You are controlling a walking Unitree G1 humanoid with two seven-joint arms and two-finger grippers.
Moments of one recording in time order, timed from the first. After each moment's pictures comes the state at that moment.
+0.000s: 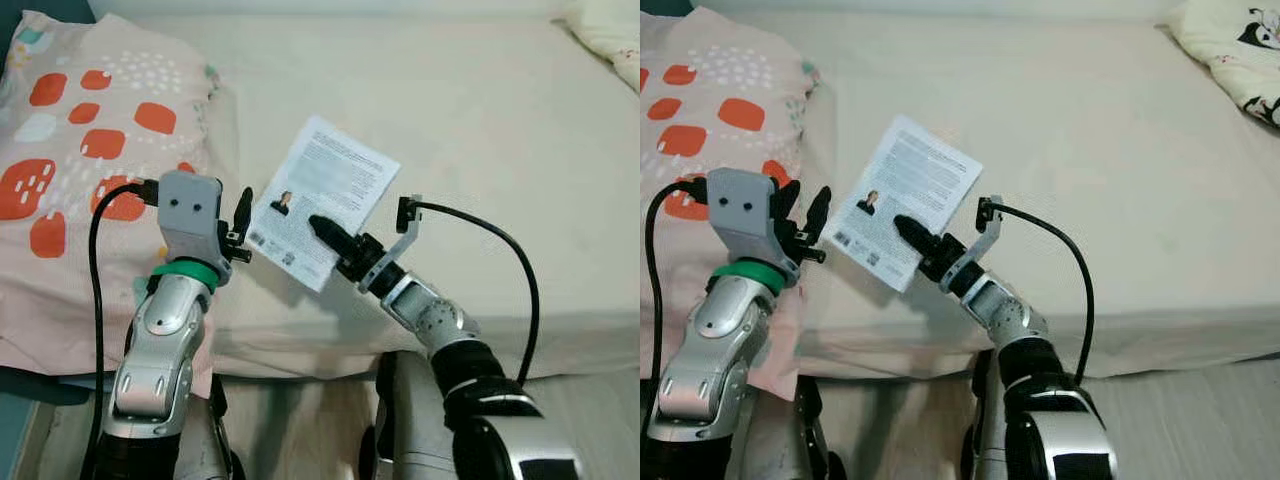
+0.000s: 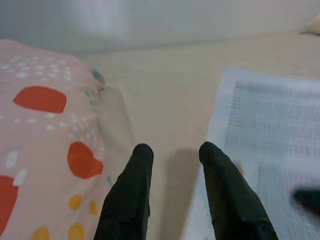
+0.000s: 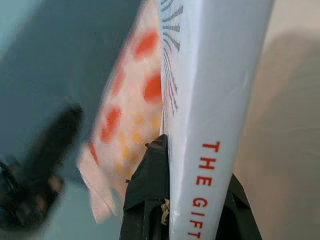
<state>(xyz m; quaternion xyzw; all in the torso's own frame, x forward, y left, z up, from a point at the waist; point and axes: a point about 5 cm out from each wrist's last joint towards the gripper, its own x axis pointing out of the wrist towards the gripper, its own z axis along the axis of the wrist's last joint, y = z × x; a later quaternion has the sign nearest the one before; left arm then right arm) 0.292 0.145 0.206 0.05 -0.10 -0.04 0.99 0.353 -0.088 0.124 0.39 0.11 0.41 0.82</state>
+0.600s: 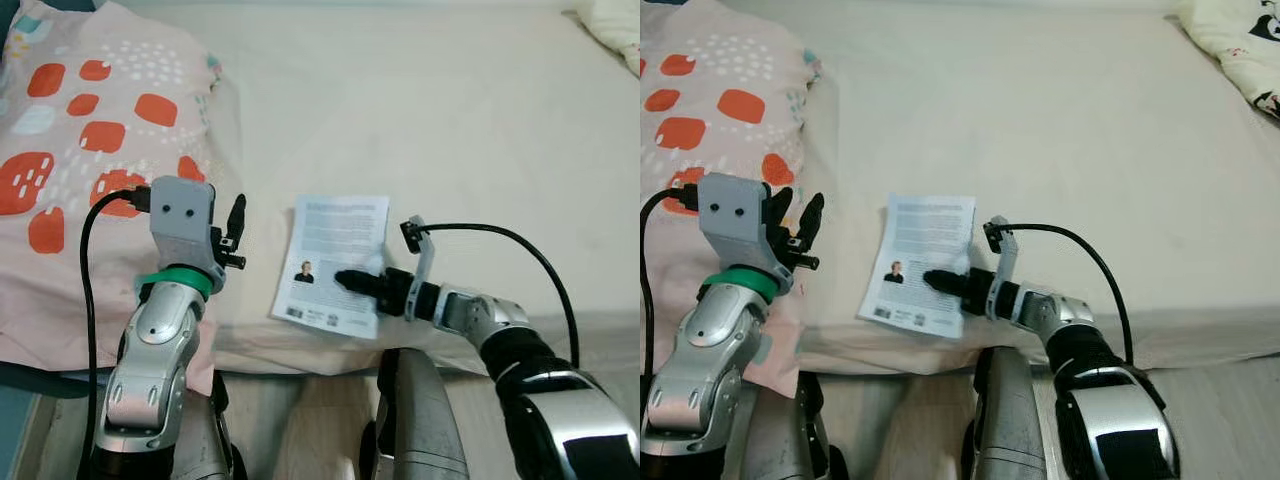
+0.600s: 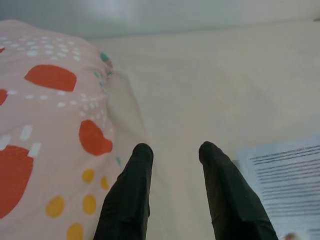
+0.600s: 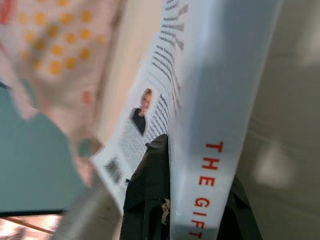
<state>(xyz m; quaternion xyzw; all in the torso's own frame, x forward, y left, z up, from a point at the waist) 0.284 0.149 0.205 0.05 -0.09 -0.03 0.99 0.354 -0.158 0.104 0.22 0.25 0.39 0.86</state>
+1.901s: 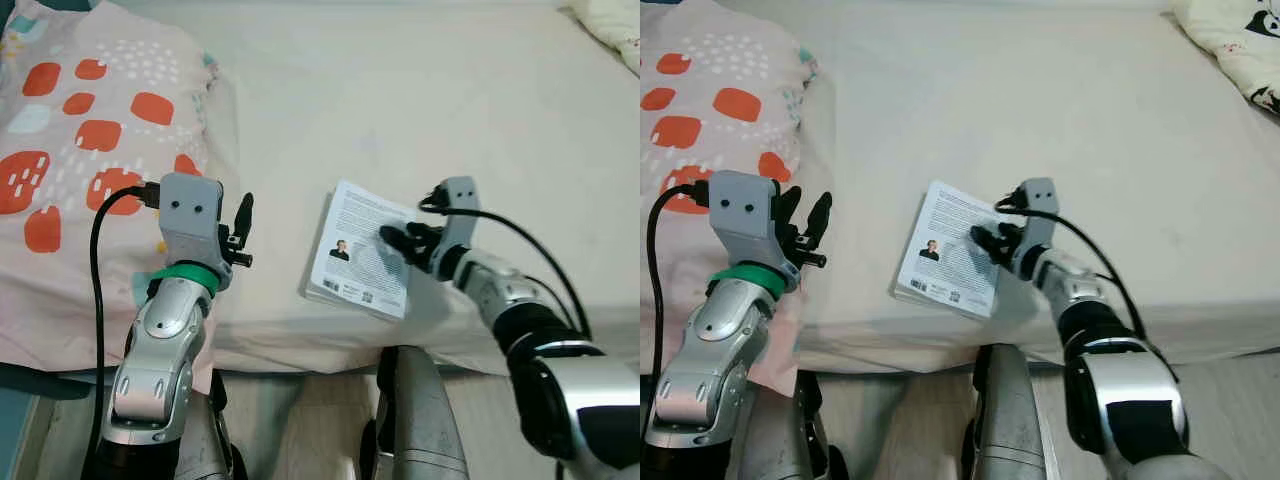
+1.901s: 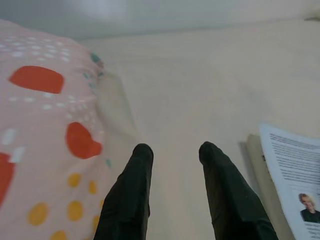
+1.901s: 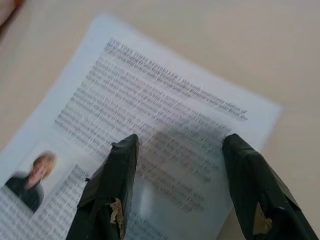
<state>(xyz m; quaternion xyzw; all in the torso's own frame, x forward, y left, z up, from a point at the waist) 0.288 0.146 0.205 0.05 -0.08 -0.04 0.99 0.388 -0.175 0.131 0.07 0.12 0.16 0.98</state>
